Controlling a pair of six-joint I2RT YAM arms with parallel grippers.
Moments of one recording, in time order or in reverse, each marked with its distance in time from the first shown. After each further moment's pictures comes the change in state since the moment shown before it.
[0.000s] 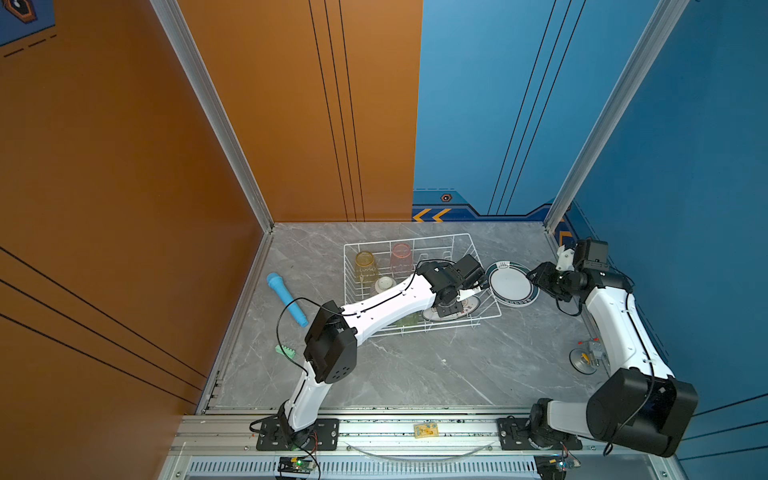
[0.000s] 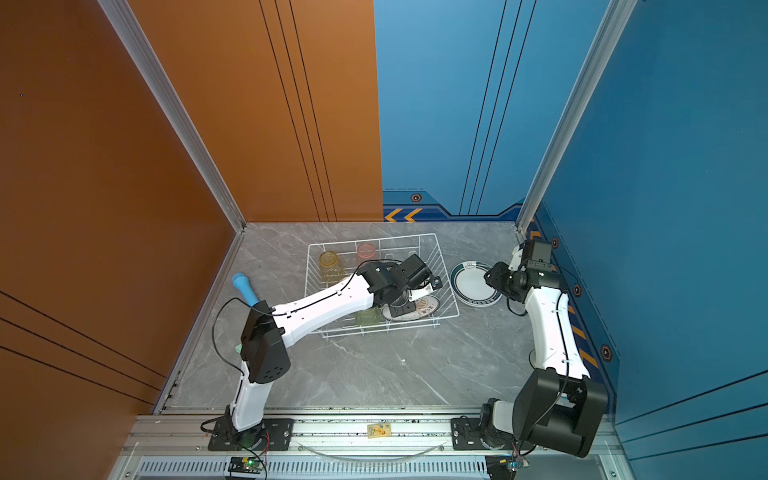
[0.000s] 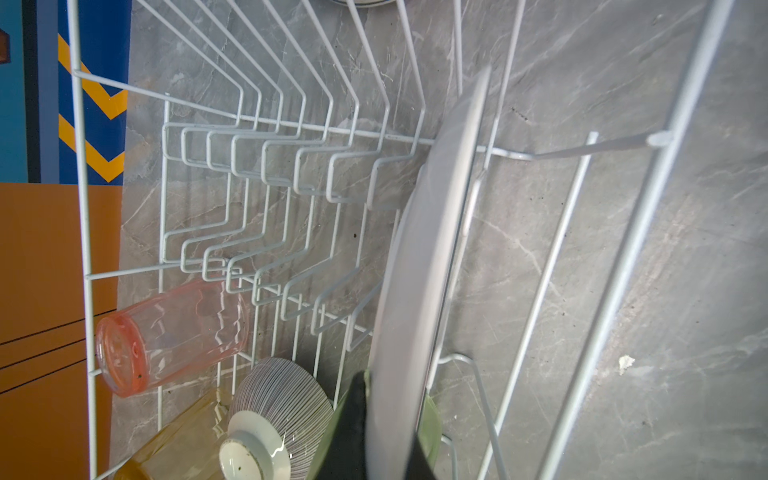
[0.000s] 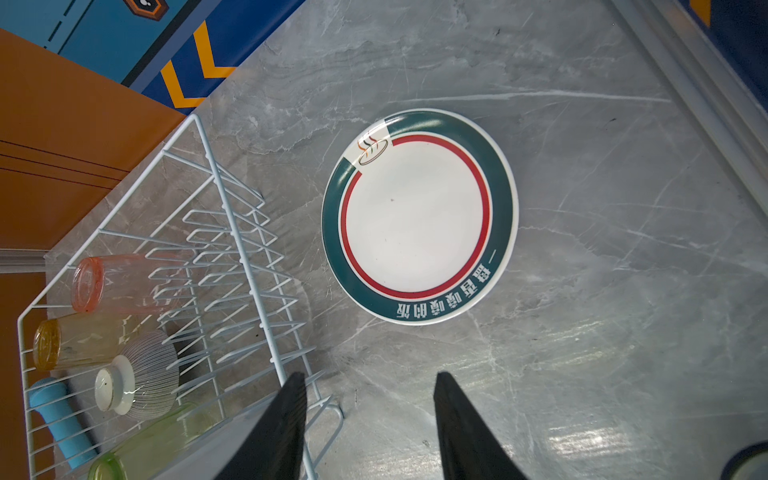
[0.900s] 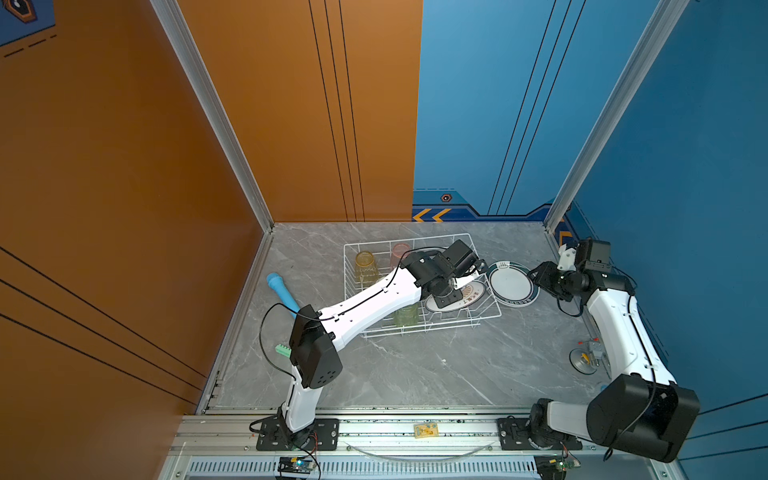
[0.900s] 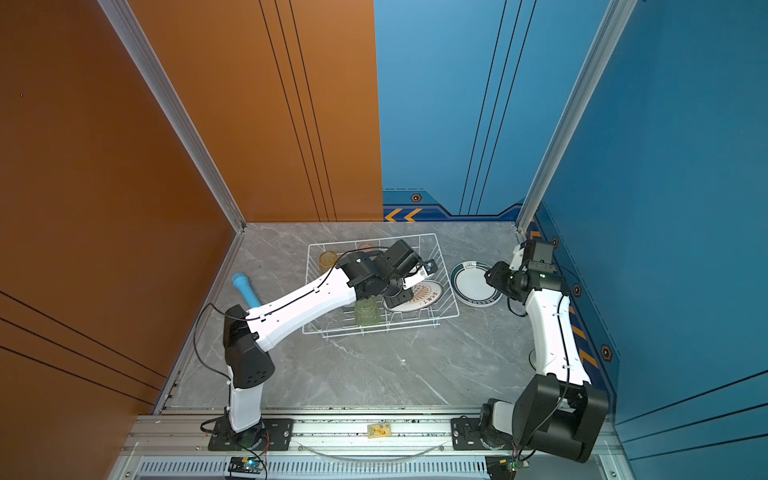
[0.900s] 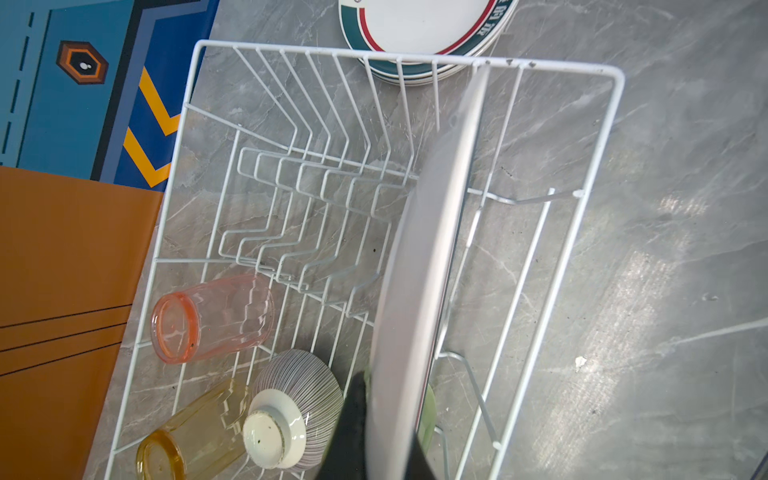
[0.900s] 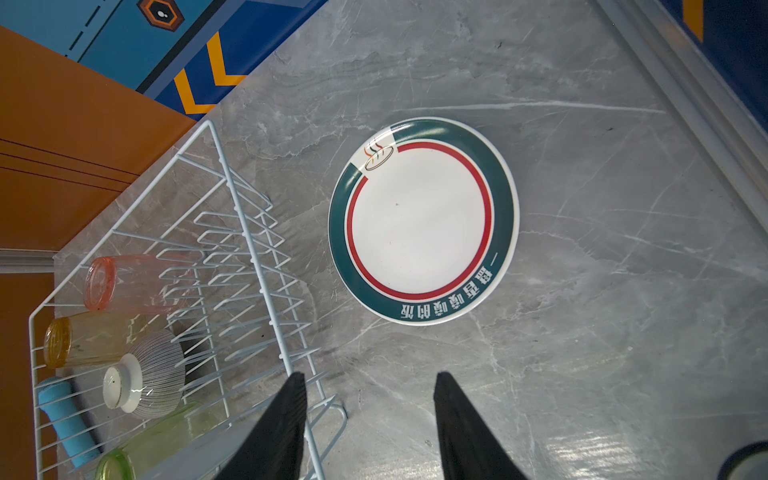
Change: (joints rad) left arm 0.033 -0.118 0.026 -0.007 0.069 -0.063; right arm 0.000 -0.024 0.000 0.000 -0.005 0.000
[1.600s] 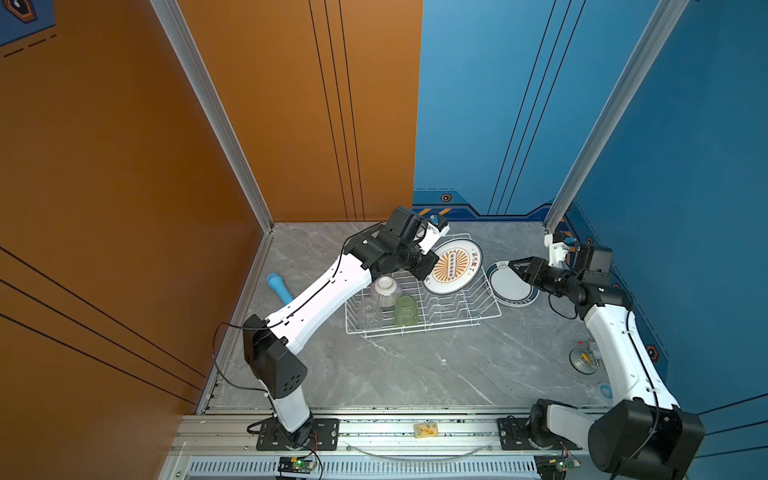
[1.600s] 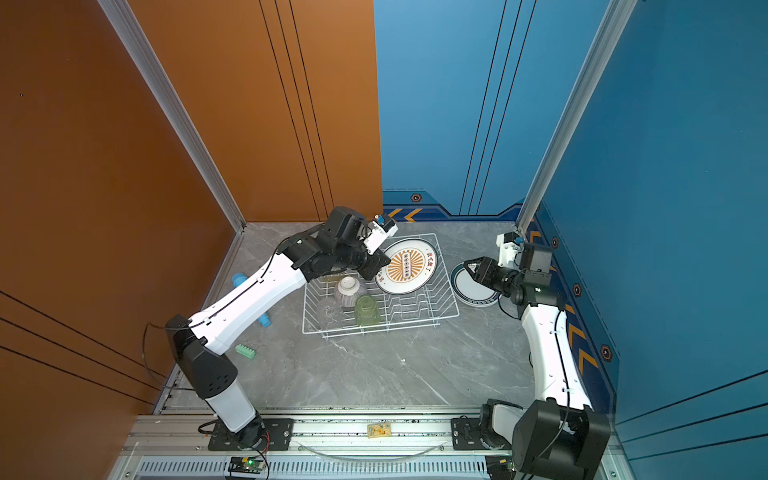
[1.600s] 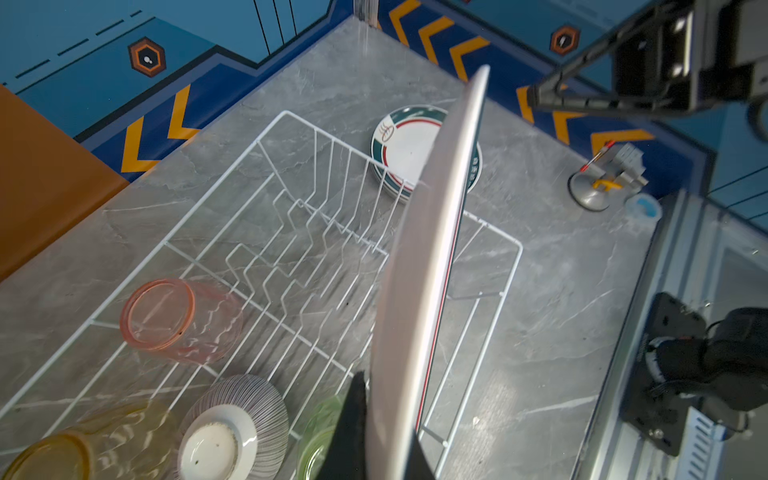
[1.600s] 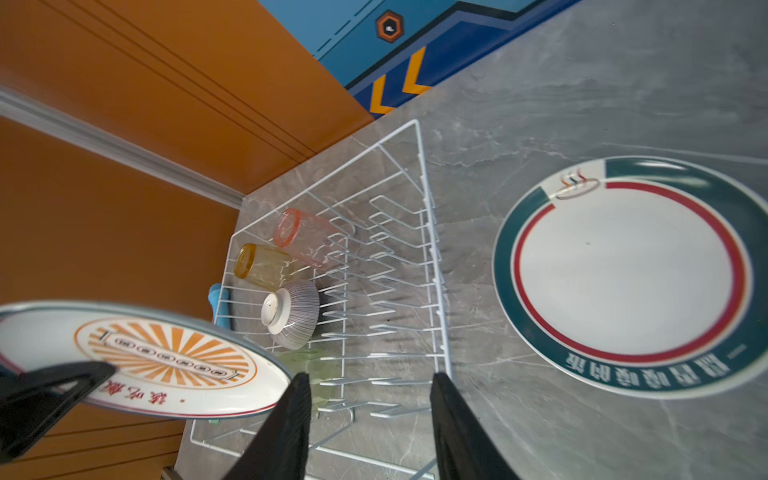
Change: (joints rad) left arm 0.261 -0.244 -0.196 0.259 0.455 -0.303; right arm 0.060 -0.120 -0.114 0.258 -0.410 0.012
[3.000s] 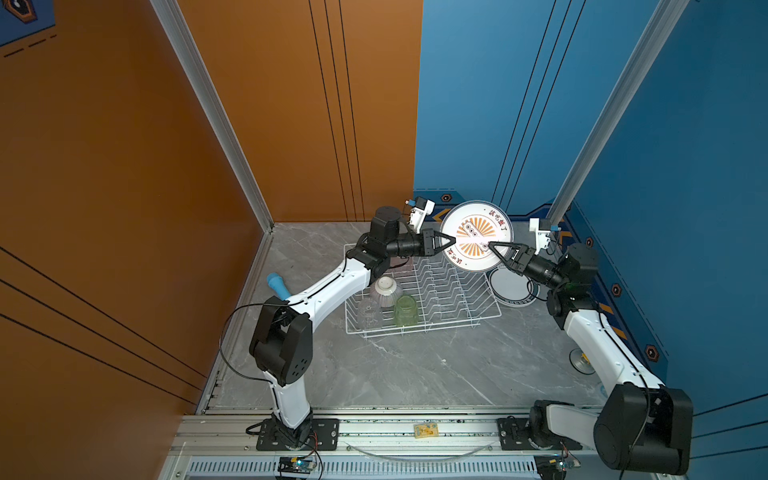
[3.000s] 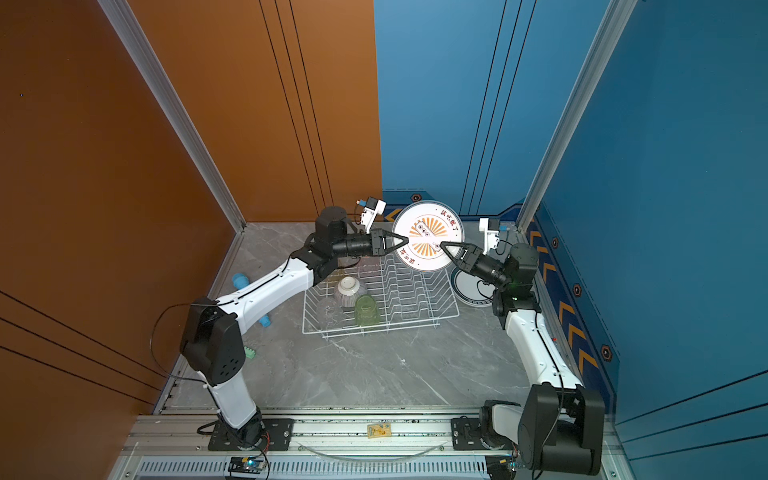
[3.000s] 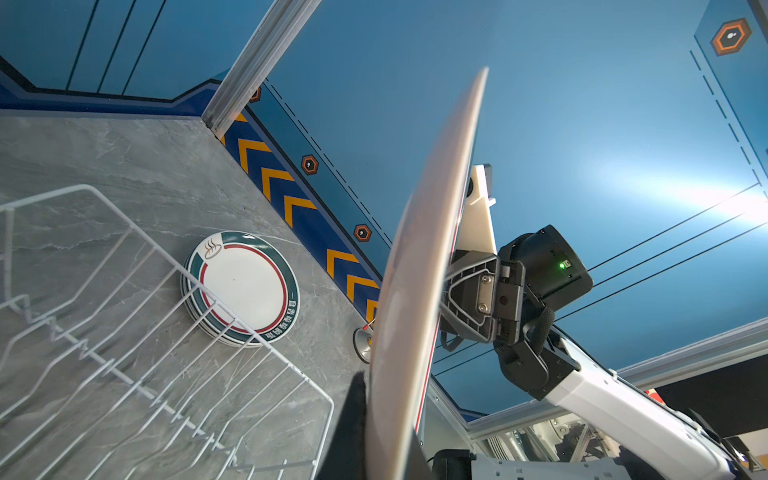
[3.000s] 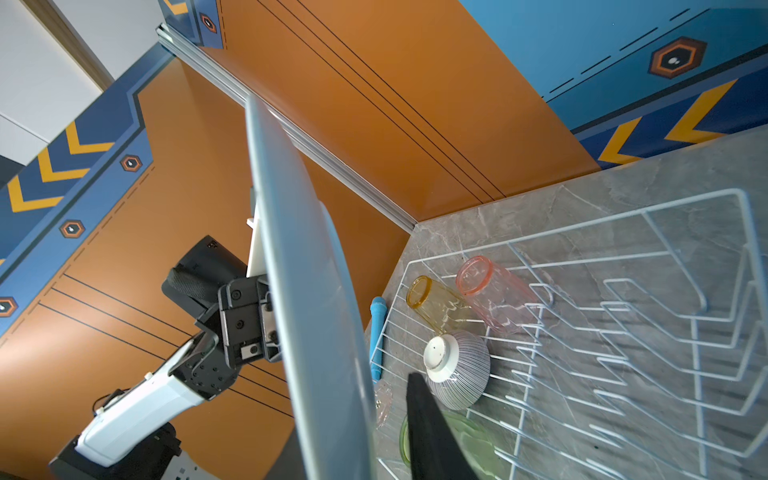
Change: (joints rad) left arm 0.108 0.098 -0.267 0.914 0.535 -0.770; right arm 0.113 0.050 -0.195 0.904 -0.267 0.552
